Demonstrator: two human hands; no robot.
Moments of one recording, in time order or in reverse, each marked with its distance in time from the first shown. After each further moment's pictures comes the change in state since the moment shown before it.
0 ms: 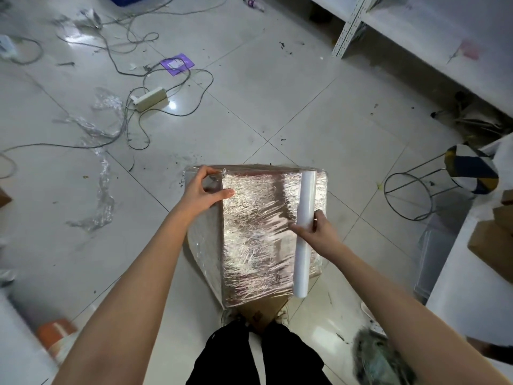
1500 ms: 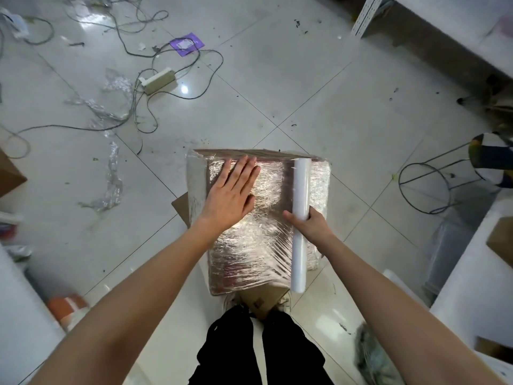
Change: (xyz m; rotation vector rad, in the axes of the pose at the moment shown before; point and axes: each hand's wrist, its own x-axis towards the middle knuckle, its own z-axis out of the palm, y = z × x) left_hand -0.011 -0.035 0.068 1.643 0.250 0.746; right_hand 0.018 0.012 0.027 0.283 -0.097 0.104
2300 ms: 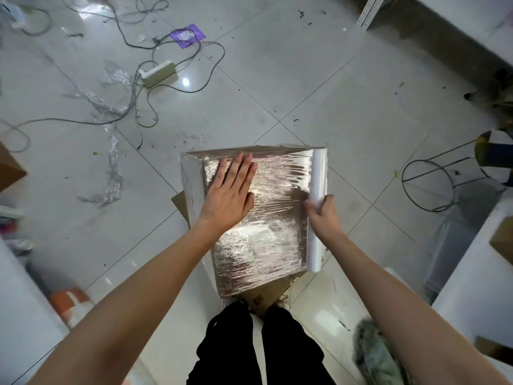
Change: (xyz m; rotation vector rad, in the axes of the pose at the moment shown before) left_hand -0.001 0.005 0.000 -0.052 -0.026 -0.065; right_hand 0.019 0.010 -0.015 -0.140 0.205 -0.017
